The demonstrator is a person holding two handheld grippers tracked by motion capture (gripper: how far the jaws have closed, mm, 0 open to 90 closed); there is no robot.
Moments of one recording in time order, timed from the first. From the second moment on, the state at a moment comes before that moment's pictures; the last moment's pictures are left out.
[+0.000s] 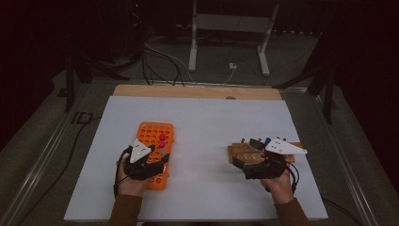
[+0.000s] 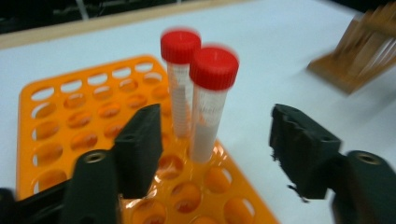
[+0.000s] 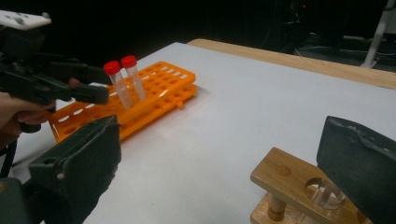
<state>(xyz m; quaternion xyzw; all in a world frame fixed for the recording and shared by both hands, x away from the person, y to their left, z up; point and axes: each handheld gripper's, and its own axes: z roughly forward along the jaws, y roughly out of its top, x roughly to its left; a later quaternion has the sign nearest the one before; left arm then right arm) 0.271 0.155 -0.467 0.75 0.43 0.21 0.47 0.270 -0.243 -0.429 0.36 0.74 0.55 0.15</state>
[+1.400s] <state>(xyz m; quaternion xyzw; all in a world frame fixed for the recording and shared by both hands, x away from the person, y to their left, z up) 0.271 0.160 -0.458 0.70 0.43 0.21 0.53 0.293 -0.341 -0.435 0.49 0.68 0.48 0.26</state>
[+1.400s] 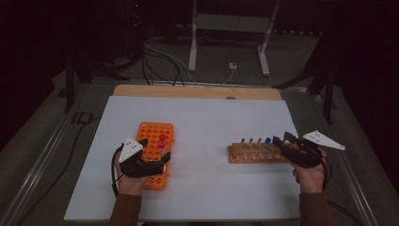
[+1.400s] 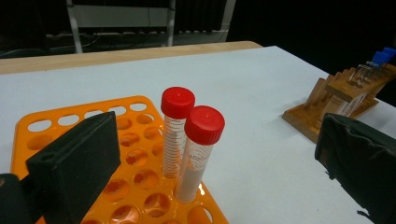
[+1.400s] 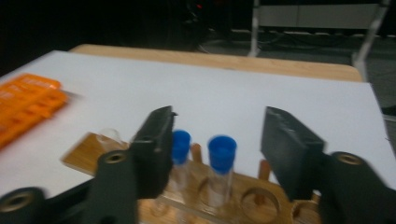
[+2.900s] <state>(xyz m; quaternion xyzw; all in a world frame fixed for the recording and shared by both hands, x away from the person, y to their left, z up) 0.270 0.158 -0.456 0.70 0.43 0.21 0.53 0.293 -0.334 -0.449 0.49 0.69 0.46 0.27</state>
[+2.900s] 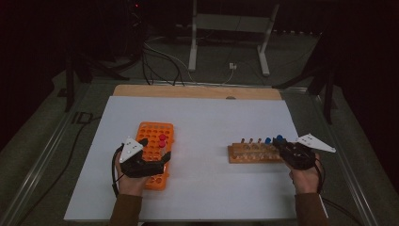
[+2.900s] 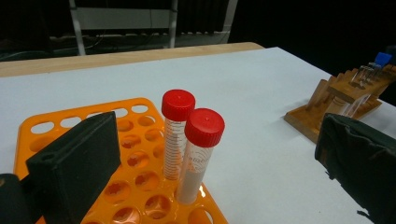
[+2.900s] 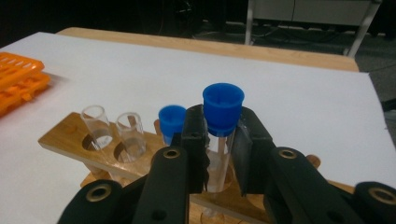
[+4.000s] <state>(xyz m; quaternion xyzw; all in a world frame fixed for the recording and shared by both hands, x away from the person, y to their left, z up) 0.269 0.157 -0.454 0.70 0.43 0.21 0.53 0.271 -0.322 -0.399 0.44 0.69 0.50 0.28</state>
